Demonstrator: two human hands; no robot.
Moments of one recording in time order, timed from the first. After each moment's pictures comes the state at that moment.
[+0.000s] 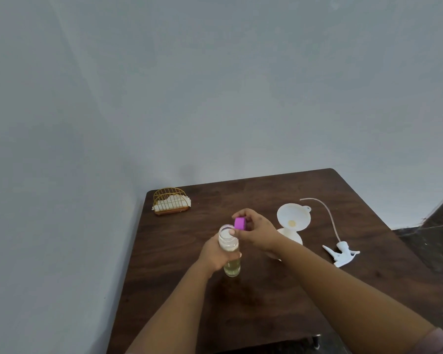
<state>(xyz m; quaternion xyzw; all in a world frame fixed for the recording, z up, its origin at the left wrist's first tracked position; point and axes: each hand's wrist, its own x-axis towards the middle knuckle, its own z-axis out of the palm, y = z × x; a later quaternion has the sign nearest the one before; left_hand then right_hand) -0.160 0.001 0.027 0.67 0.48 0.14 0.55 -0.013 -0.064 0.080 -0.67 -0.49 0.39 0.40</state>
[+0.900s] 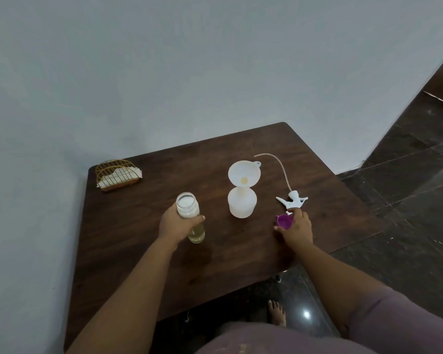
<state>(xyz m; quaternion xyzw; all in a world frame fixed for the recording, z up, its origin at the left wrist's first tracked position) -0.138 -0.016 0.010 0.67 0.54 0.19 0.48 0.112 -0.214 -0.064 -0.91 -0.22 0.15 0.33</state>
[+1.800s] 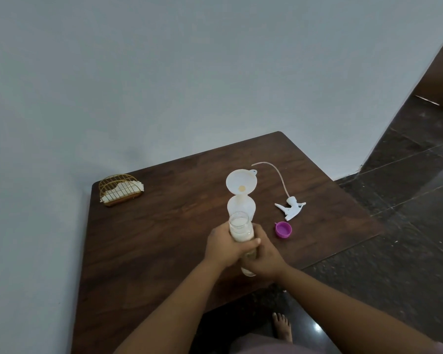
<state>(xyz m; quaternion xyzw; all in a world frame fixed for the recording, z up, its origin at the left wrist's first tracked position) -0.090 -0.111 0.027 0.78 0.39 0.15 0.47 0.009 -0.212 -0.023 -0.69 -0.44 0.25 0.51</state>
